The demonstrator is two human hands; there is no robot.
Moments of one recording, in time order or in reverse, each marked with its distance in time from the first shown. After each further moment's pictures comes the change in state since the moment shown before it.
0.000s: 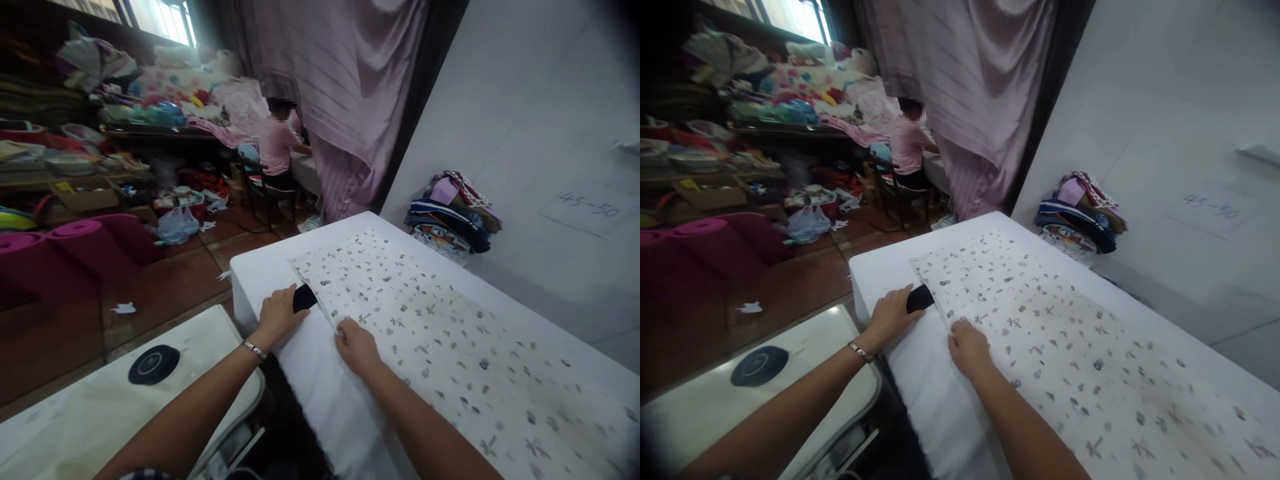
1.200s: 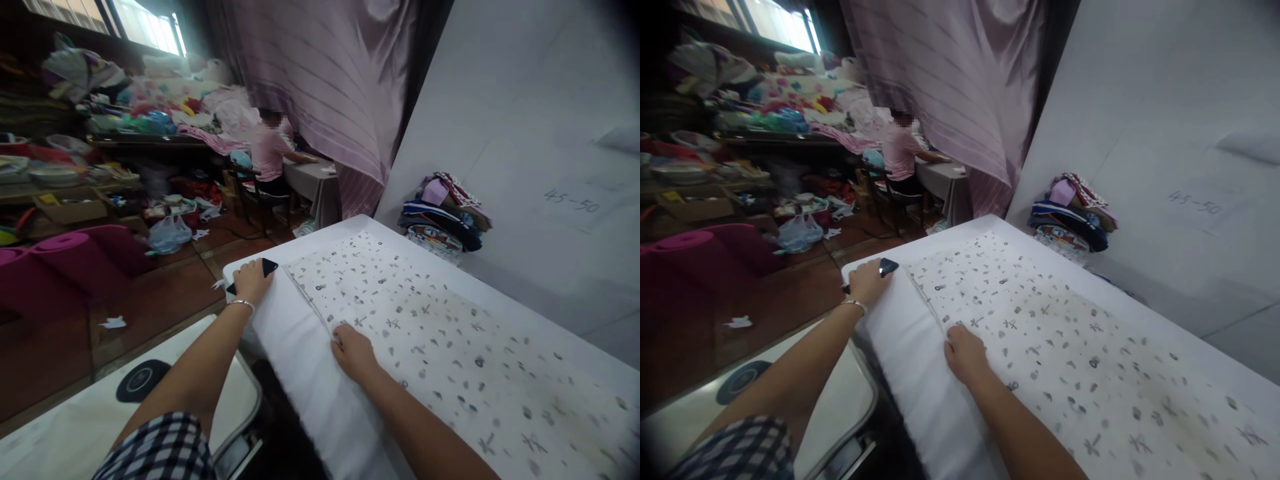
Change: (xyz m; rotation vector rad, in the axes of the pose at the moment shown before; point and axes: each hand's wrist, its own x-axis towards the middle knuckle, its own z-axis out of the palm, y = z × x) left_hand 0.090 -0.056 -0.025 0.181 0.212 -0.184; right_hand -0.001 0.001 0.002 -0.016 0.014 -0.032
